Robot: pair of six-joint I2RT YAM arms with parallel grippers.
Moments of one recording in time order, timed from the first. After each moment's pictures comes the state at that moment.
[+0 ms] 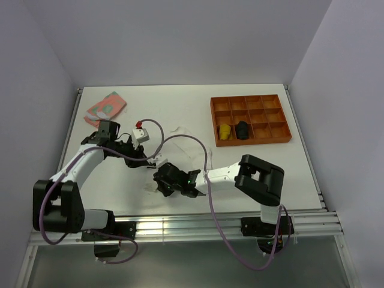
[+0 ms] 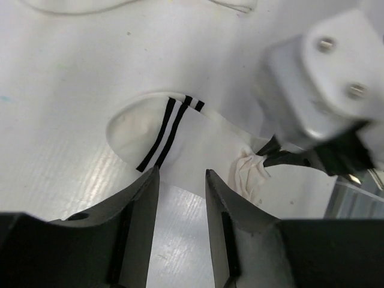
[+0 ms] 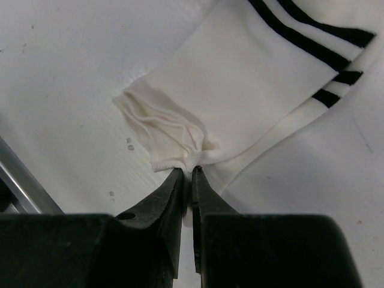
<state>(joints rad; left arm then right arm) -0.10 1.35 0.85 -0.63 0.85 0.76 1.21 1.85 0.97 0.14 0.15 0.45</state>
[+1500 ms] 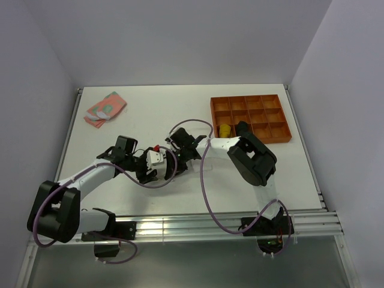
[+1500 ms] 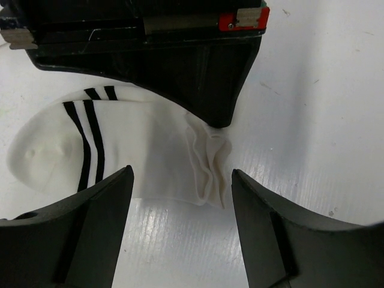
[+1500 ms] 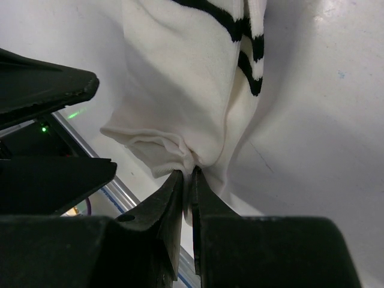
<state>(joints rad) -0.33 1.27 0.60 -0.32 0.70 0.87 0.83 2.03 1.26 -0.27 -0.53 0.65</state>
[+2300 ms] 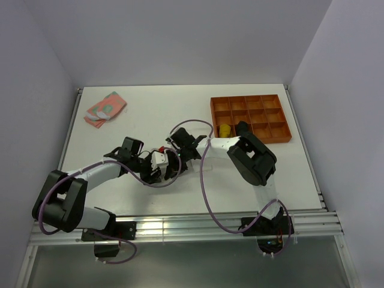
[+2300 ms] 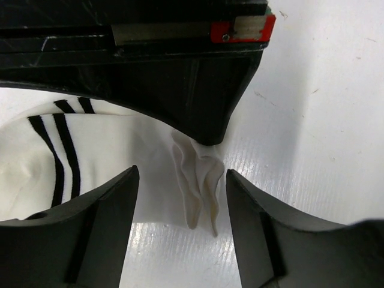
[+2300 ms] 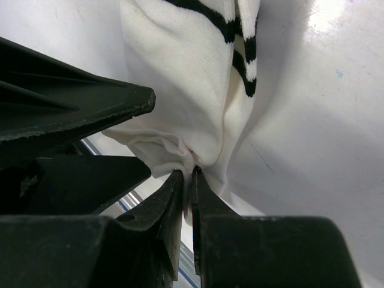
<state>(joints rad) -0.38 1.38 0.59 -0.24 0.68 0.81 0.82 2.04 1.26 -0.26 -0.54 0.67</state>
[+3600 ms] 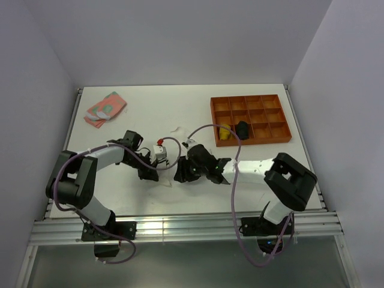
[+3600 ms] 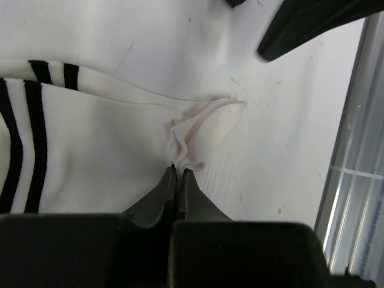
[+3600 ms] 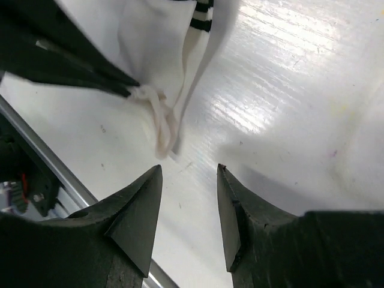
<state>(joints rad) -0.31 1.58 0.76 -0.52 0.80 0.79 0.91 1.60 0.77 0.11 -0.13 0.68</state>
